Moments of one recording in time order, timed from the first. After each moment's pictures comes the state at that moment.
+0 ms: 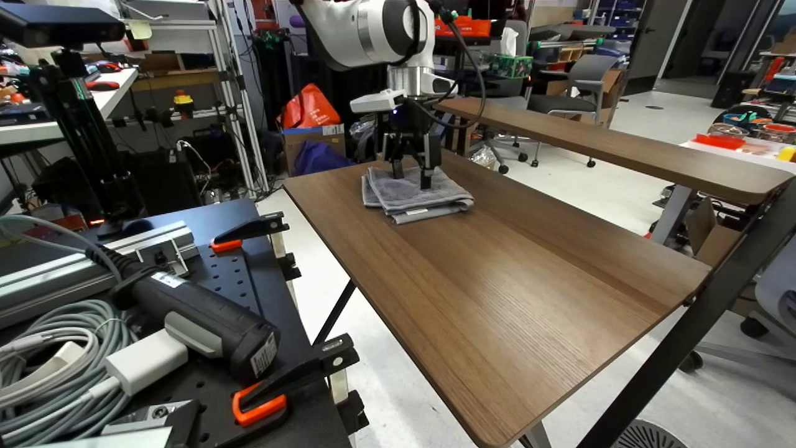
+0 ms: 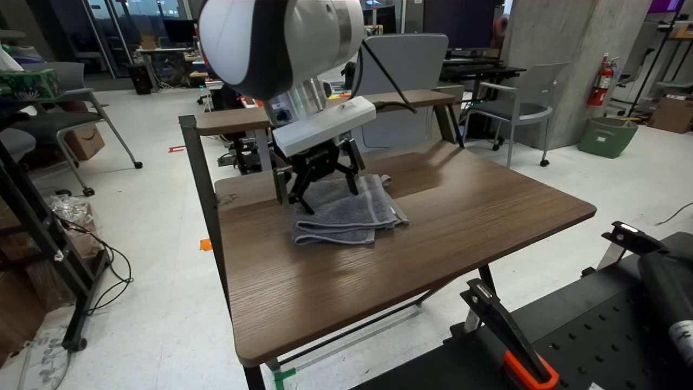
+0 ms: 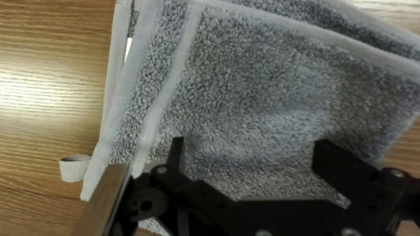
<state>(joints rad) 0.44 0.91 -0.05 -1.48 -0.21 2.22 0.39</state>
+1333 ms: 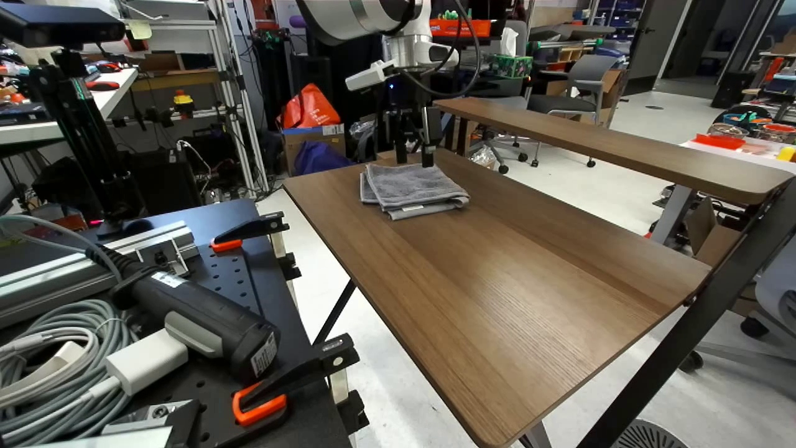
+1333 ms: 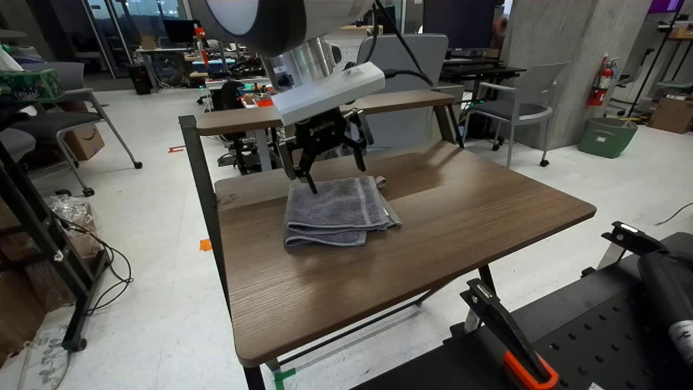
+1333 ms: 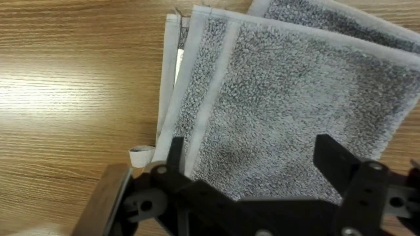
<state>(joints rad) 0.45 0.77 -0.08 -1.62 -0.25 2.26 0.51</state>
